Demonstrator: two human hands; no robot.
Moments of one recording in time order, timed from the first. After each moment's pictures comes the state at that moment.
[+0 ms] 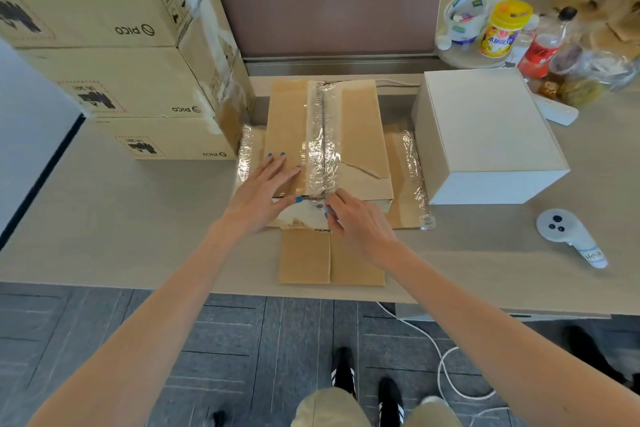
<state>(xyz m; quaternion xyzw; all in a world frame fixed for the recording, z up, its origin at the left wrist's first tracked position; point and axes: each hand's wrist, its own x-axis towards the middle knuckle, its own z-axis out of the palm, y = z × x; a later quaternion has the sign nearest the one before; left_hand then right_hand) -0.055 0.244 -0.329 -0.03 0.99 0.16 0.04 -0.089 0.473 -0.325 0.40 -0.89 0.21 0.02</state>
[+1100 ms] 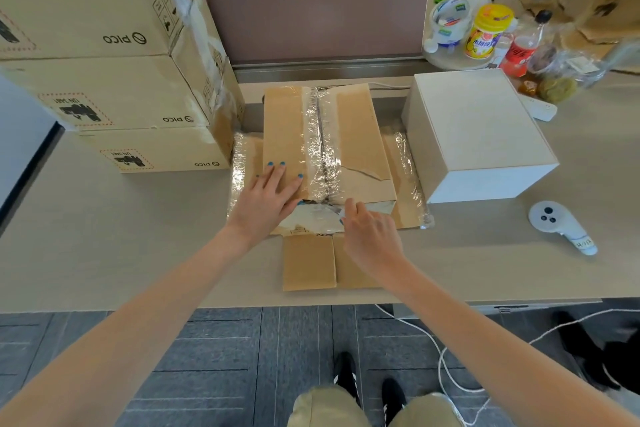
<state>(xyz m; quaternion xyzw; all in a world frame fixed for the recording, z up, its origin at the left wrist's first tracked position) -0.062 0.233 -0.350 0.13 0.98 -0.10 -0.12 -0.066 0.466 -0.316 0.27 -0.96 0.07 -0.04</state>
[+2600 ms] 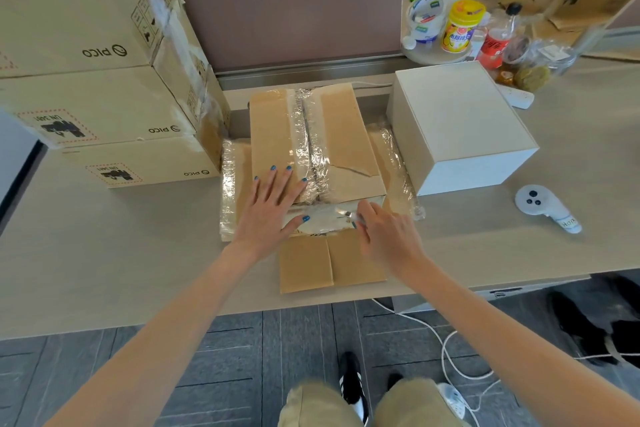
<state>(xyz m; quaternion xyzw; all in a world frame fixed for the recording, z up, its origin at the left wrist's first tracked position) -0.052 0.249 -0.368 0.09 1.00 0.00 -0.03 -0.063 0.507 -0.323 0.27 -0.95 0.16 0.05</state>
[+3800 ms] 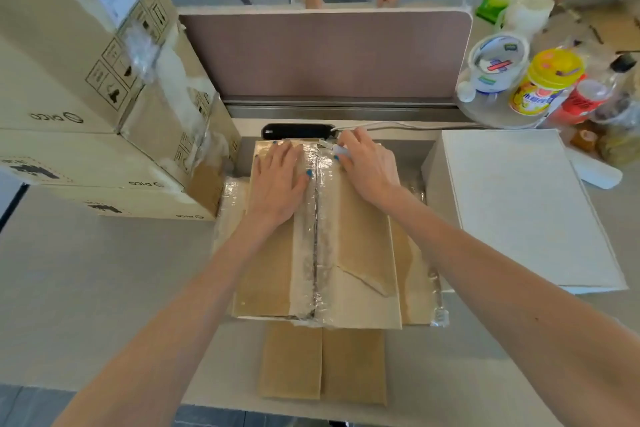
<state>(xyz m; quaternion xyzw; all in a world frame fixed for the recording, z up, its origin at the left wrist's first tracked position) -0.266 0.225 -0.341 -0.13 0.98 0.14 -0.03 -0.356 0.396 -0.303 0.29 -0.94 0.19 -0.01</state>
